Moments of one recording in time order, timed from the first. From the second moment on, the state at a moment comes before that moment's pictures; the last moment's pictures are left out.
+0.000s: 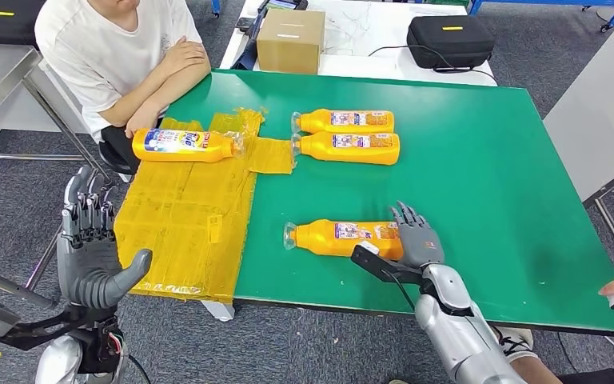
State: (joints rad) left arm 0.09 -0.17 0.05 -1.74 0.22 -0.31 -0.56; right arm -0.44 -0.05 0.31 -0.73 1.18 -0.28 -0.12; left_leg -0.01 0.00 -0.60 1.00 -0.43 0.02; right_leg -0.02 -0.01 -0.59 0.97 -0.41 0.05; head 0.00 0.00
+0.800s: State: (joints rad) left arm 0.07 -0.16 0.03 -1.73 0.22 -0.32 -0.58; right arm -0.62 -0.01 0.41 -0.51 1.20 -0.11 -0.11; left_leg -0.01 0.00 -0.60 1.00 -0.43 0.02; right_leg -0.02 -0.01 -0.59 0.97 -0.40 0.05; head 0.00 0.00
